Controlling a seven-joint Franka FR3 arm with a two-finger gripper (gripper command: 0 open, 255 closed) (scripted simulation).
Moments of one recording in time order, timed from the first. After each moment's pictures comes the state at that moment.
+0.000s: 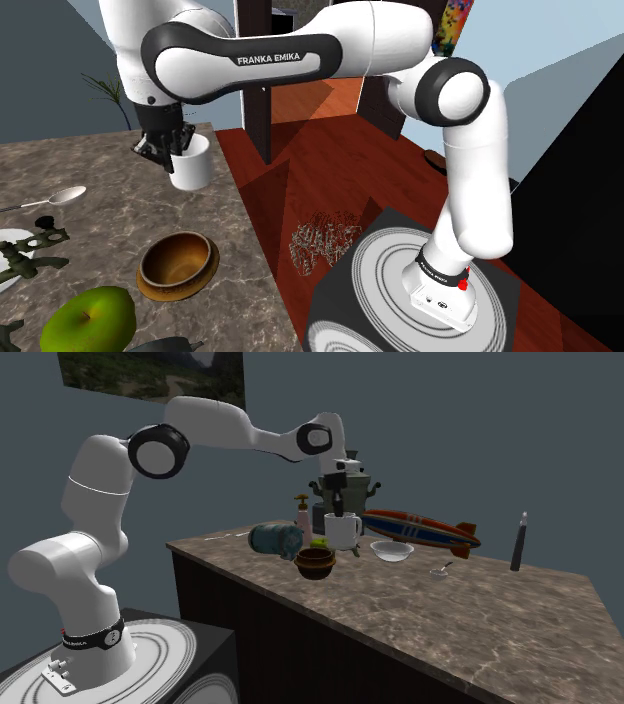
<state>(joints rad) 0.31 0.47 0.50 -1.26 -0.31 1.78 0.56</state>
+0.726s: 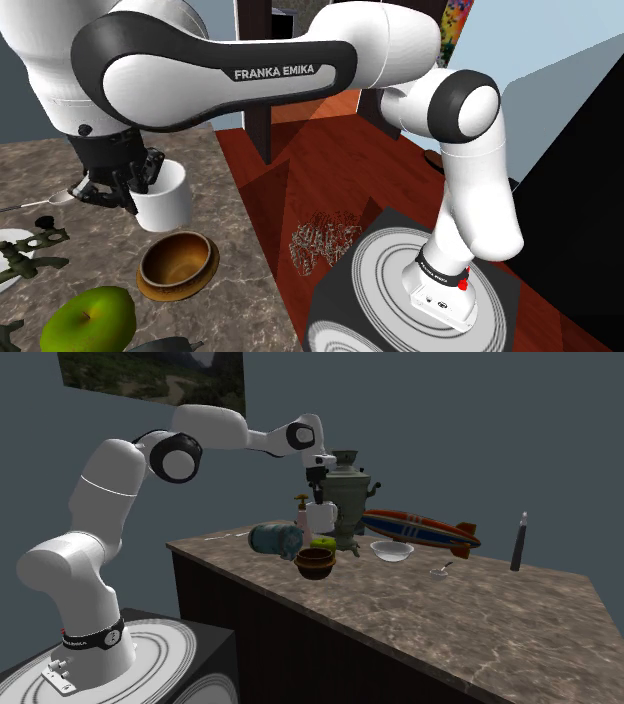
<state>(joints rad) 0.53 0.52 0.53 -1.14 -0.37 1.67 0.77</state>
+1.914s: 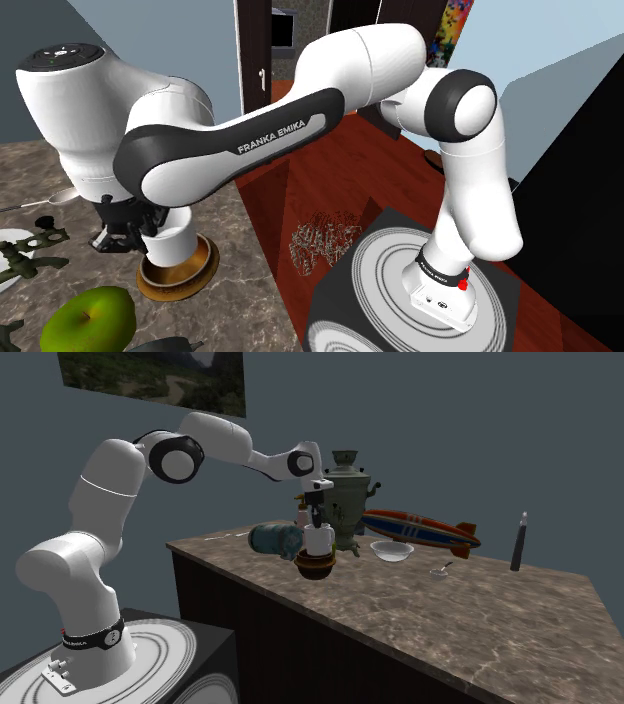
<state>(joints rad) 0.51 0.52 0.53 -1.37 -0.38 1.89 0.84</state>
